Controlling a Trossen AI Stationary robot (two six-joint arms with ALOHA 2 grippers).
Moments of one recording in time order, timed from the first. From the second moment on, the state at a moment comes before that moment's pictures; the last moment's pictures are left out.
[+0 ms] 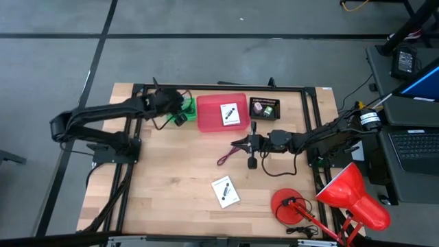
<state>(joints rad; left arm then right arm) 0.44 1.13 0.80 -0.50 -0.38 -0.03 0.10 1.47 0.50 0.84 0.19 -0.11</state>
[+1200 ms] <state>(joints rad) 0.52 1.52 0.99 -0.73 -0.27 0.15 0.10 1.47 0.50 0.81 0.19 -0.11</state>
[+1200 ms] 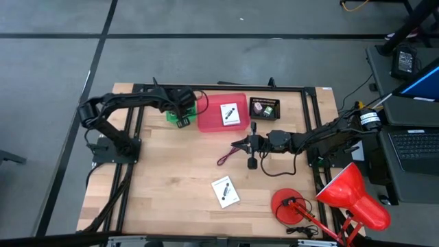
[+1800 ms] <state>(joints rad) 0.52 1.54 0.99 -0.73 -0.30 0.17 0.10 1.47 0.50 0.79 0.19 -0.11</state>
